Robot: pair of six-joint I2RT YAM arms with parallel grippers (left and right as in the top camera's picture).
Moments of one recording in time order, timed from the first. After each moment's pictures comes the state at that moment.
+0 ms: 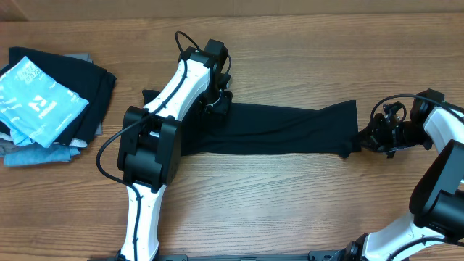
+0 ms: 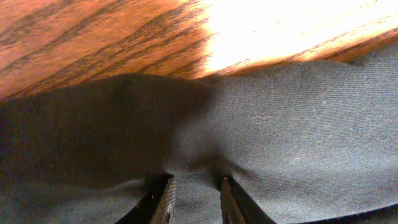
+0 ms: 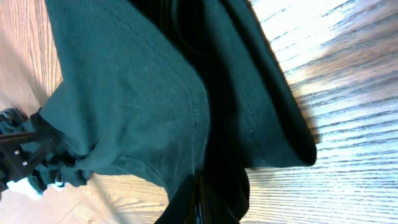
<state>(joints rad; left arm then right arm) -0.36 2.32 1.89 -1.15 0.16 -0.10 -0.45 1.87 1.18 -0.98 -0.63 0.12</state>
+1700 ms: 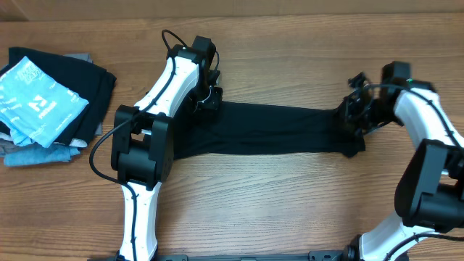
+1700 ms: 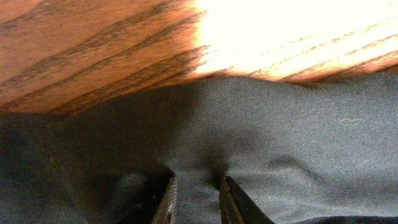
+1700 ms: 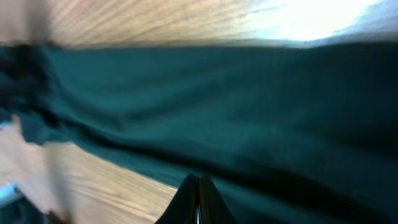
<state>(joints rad) -0.30 2.32 1.89 -1.15 0.16 -0.10 -0.19 1.87 1.26 -0.91 -0.60 -0.07</state>
